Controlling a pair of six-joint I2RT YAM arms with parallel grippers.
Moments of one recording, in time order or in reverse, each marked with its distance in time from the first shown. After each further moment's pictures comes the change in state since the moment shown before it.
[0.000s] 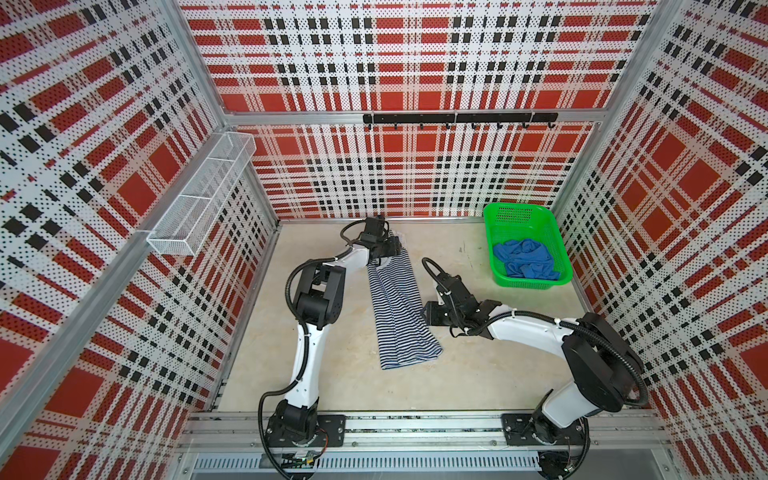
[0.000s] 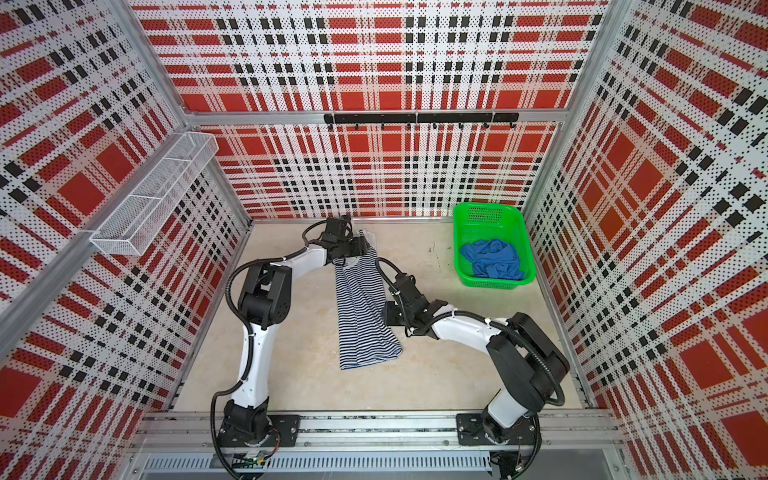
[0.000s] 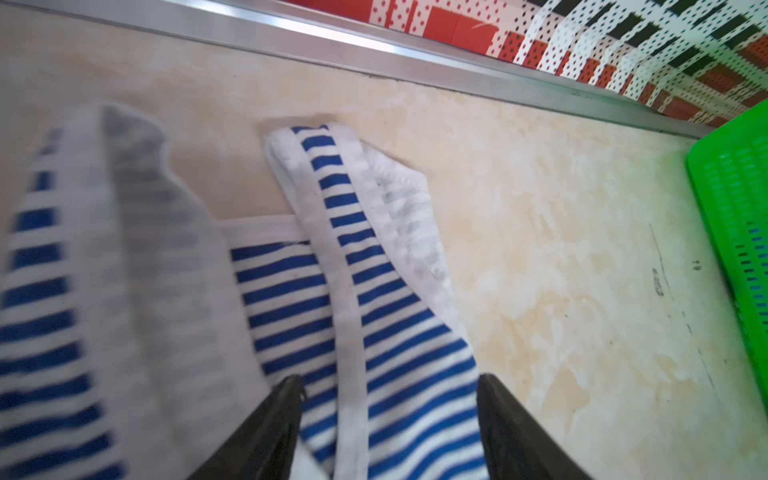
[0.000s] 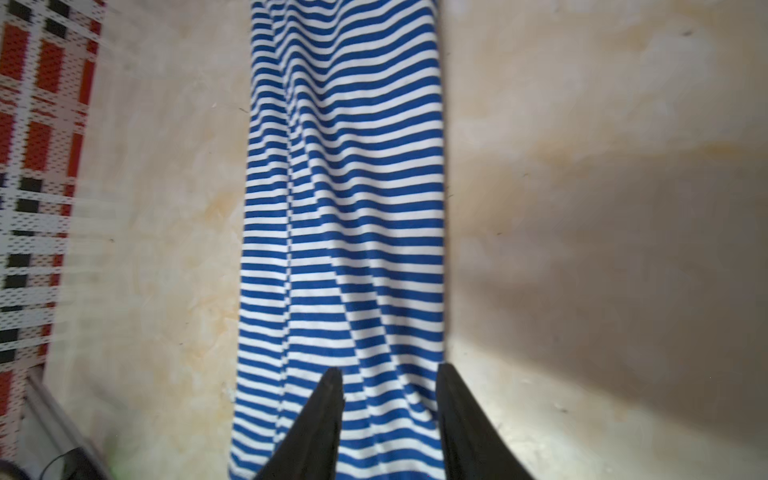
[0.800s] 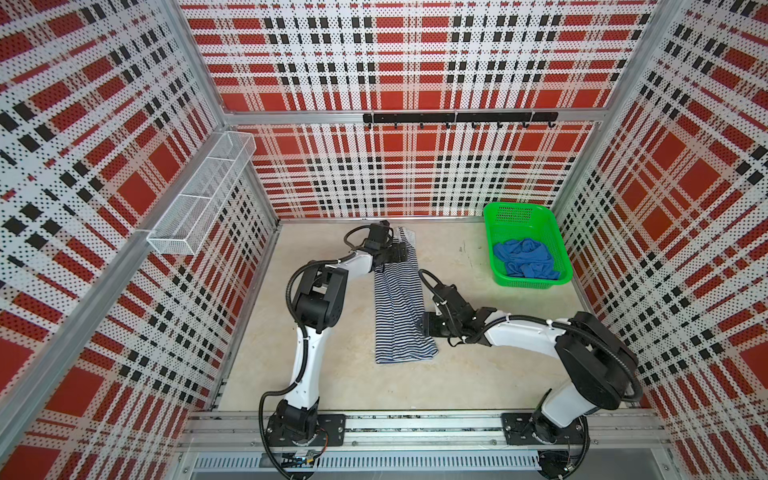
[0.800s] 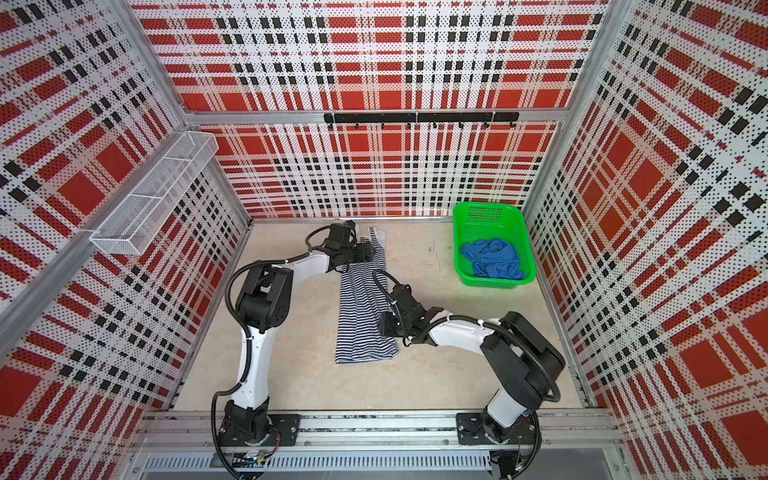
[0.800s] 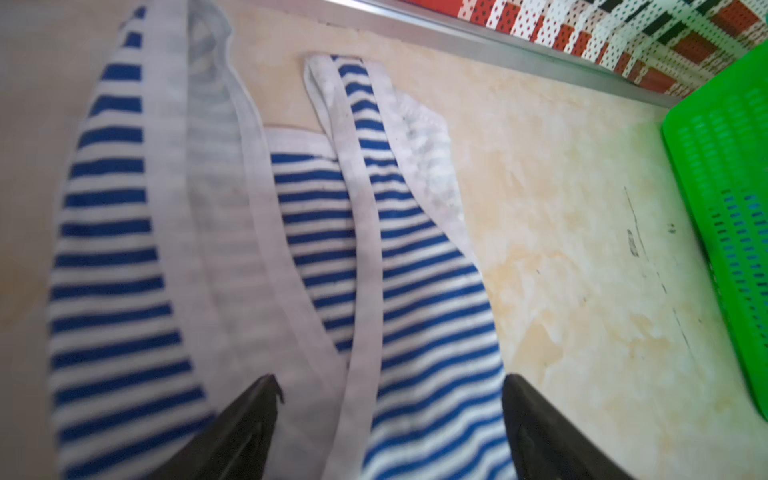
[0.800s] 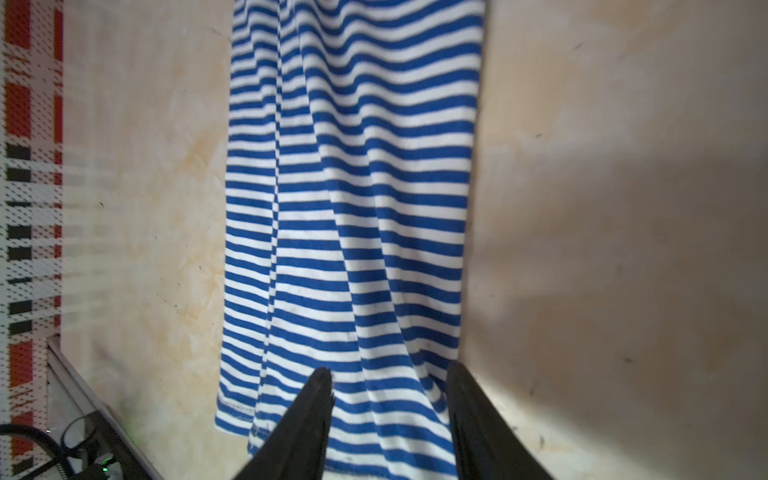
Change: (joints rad) left arm -0.055 -0.084 -0.153 0.078 0.010 -0.010; right arm 0.026 -0.026 -0.058 -0.001 -0.056 0.084
